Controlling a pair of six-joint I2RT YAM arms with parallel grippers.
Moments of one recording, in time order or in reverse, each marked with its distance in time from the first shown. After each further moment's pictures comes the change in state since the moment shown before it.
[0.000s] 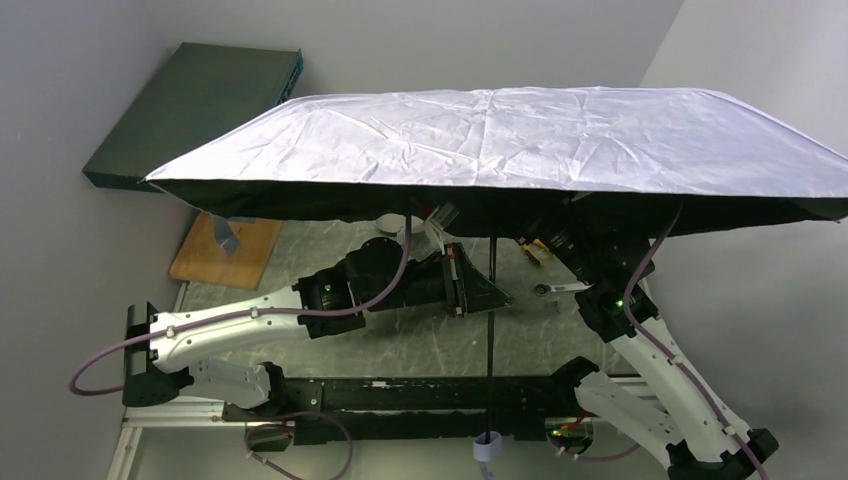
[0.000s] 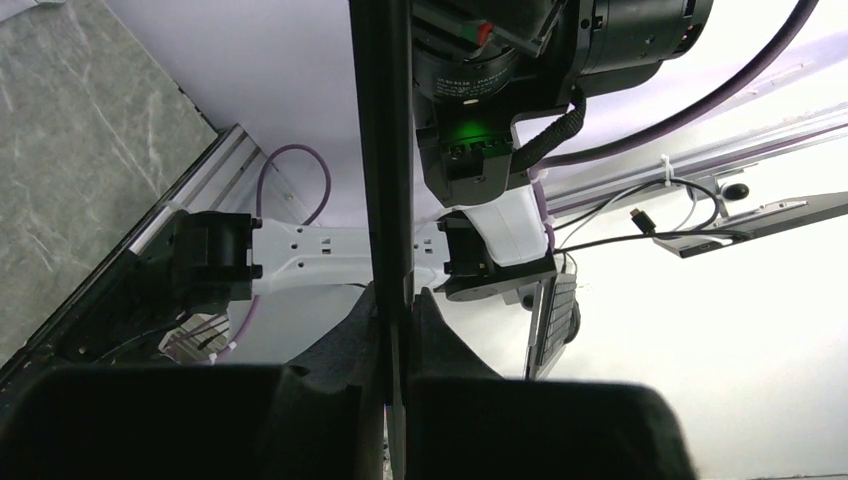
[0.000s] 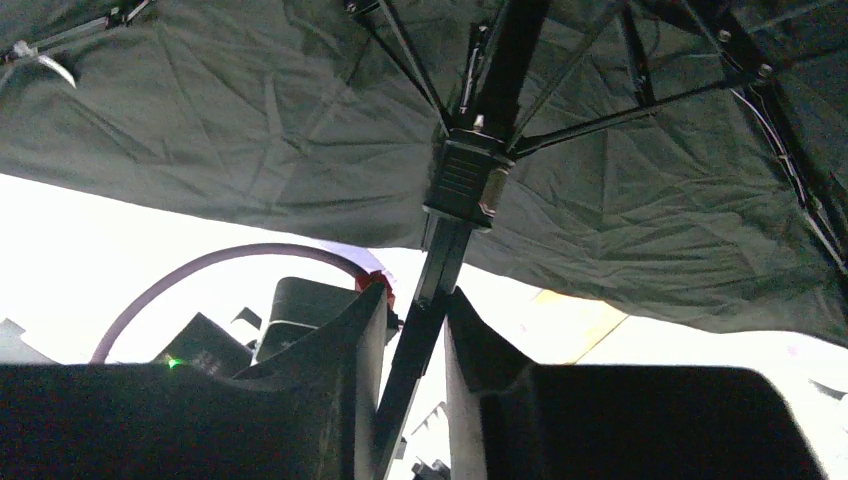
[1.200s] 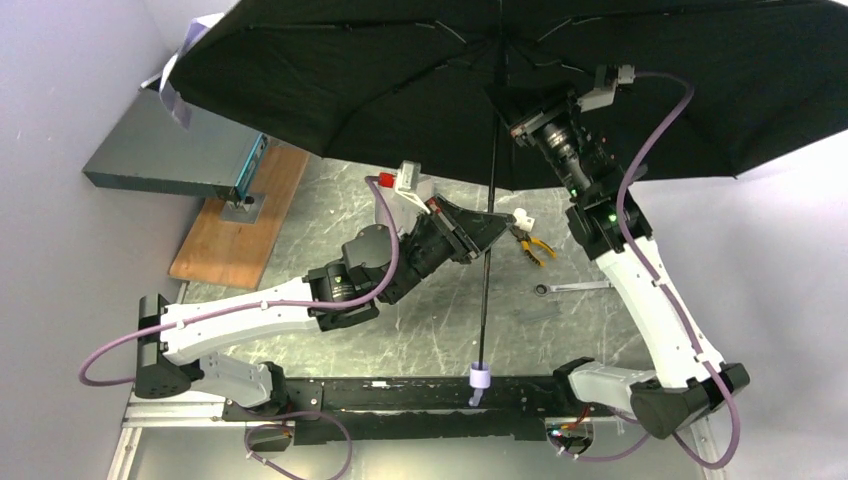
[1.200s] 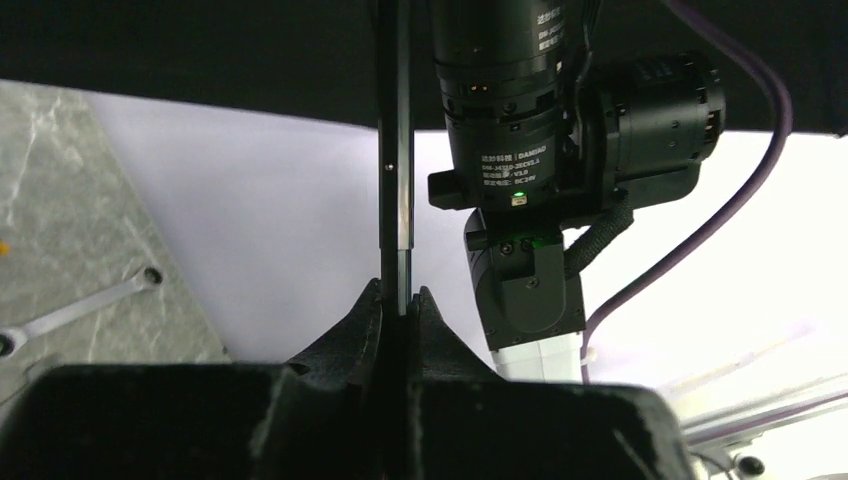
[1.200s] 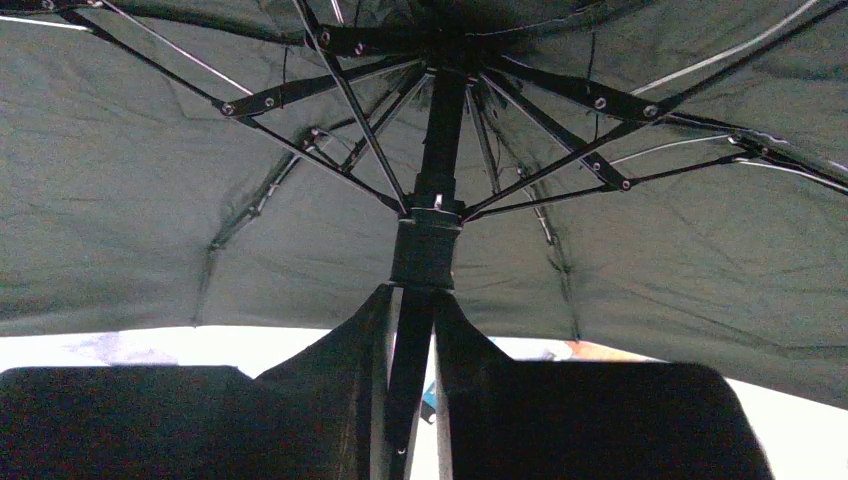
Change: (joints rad) left arm -0.038 0.072 0.103 0.149 -0.500 0.066; right arm -0.140 0.436 0.518 -0.152 0.211 0.066
